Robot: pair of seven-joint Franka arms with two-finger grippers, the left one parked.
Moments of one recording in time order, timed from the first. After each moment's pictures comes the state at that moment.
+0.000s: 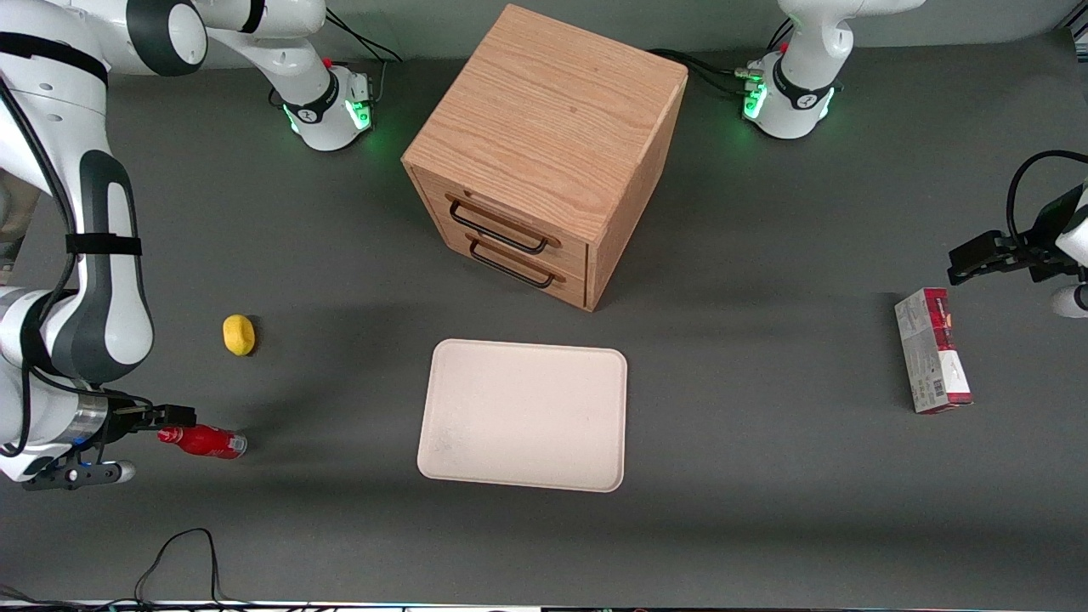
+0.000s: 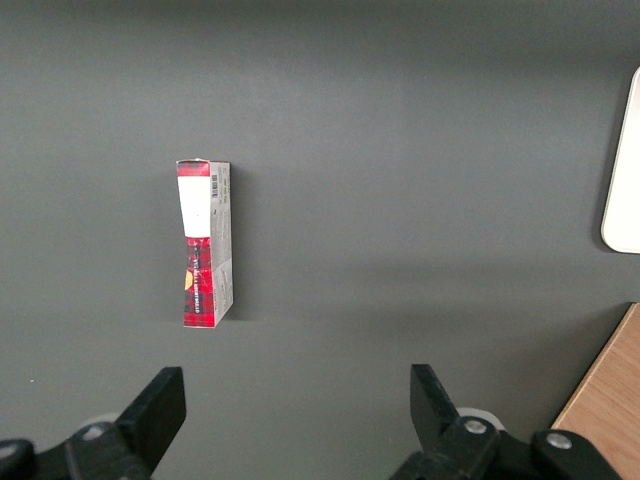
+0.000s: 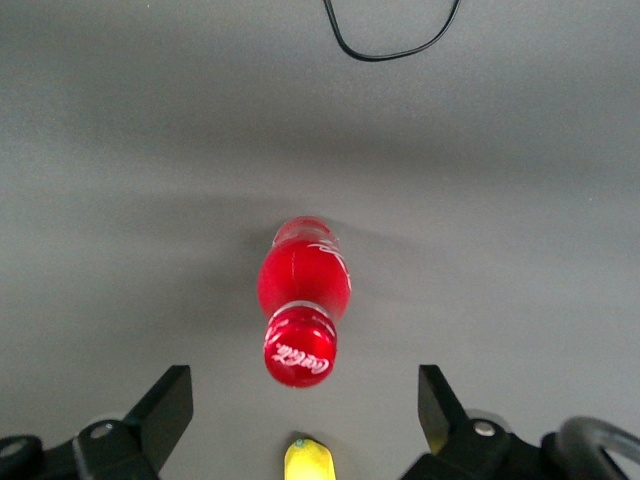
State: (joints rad) arm -0.06 0.69 -0.10 -1.29 -0.01 1.93 -0.20
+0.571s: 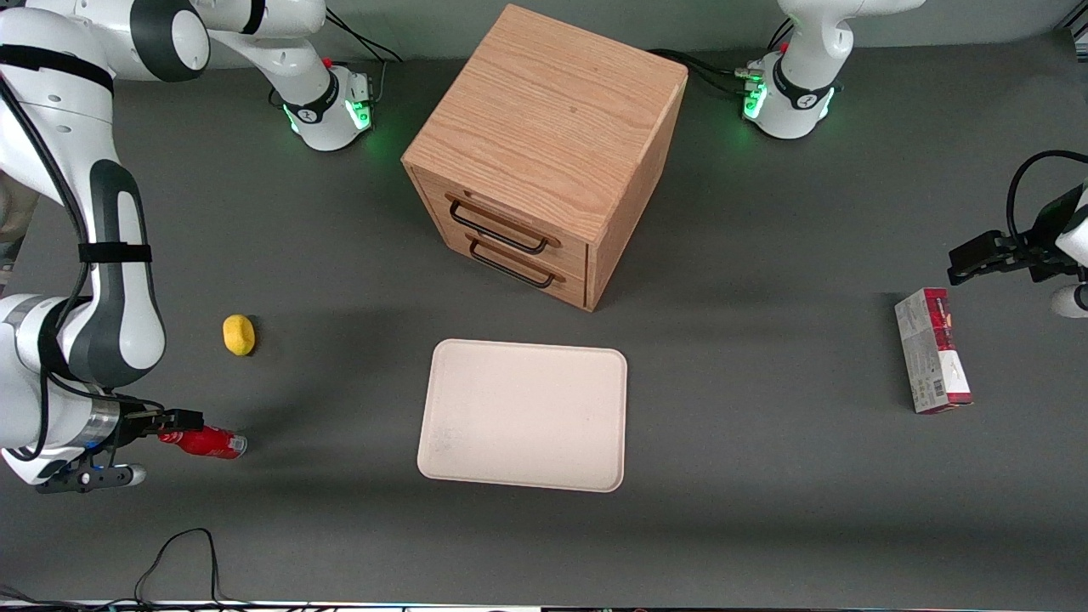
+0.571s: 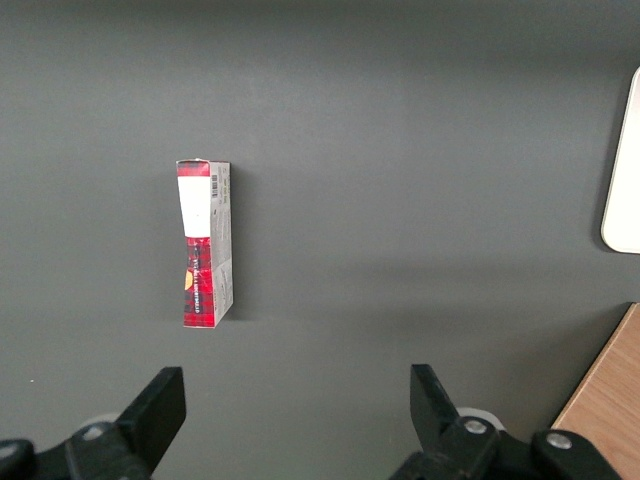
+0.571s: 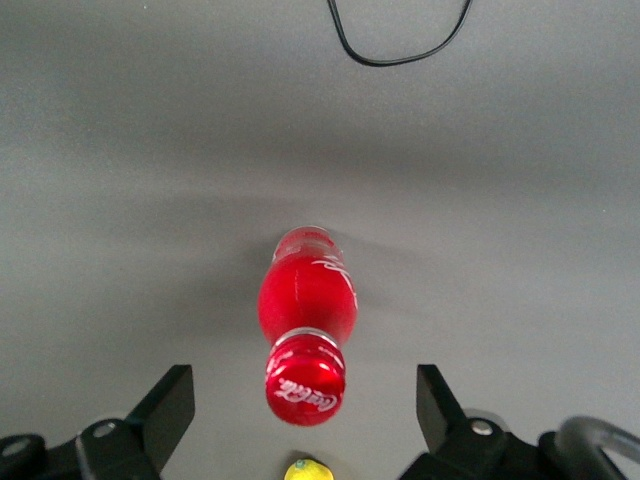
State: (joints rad) arm -0.06 0.70 -0.09 -1.29 -0.01 1.97 -0.20
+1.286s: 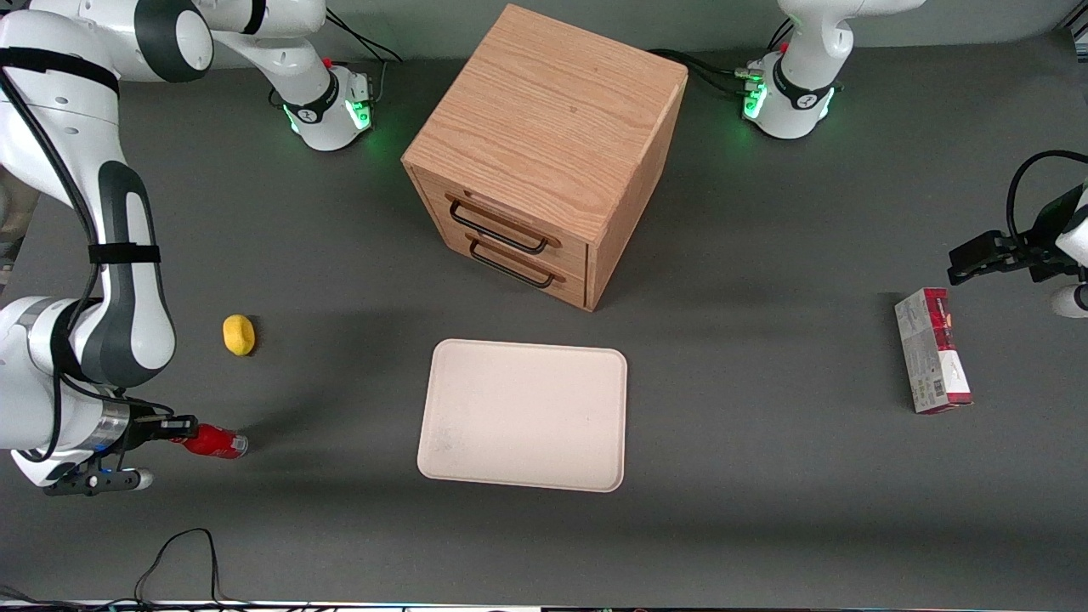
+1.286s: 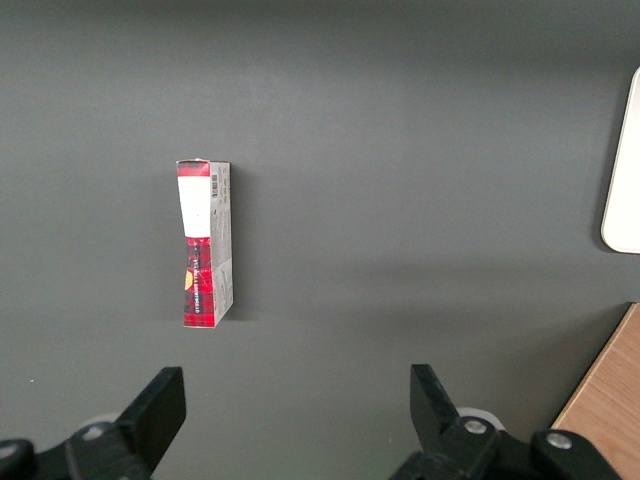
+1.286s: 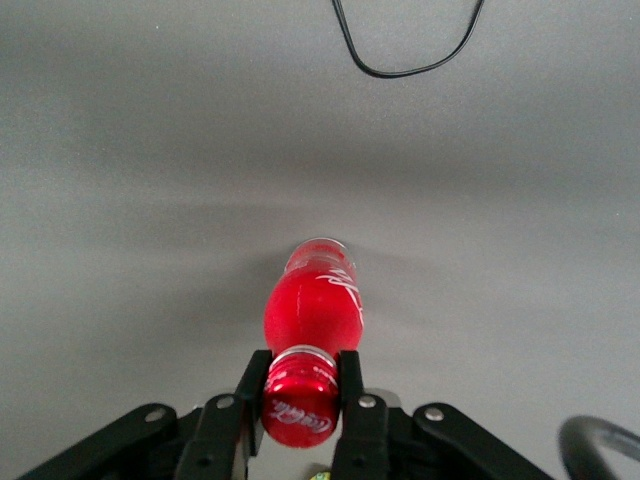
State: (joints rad) arm -0.05 0.71 -0.09 -1.29 -0.01 1.98 -0.16
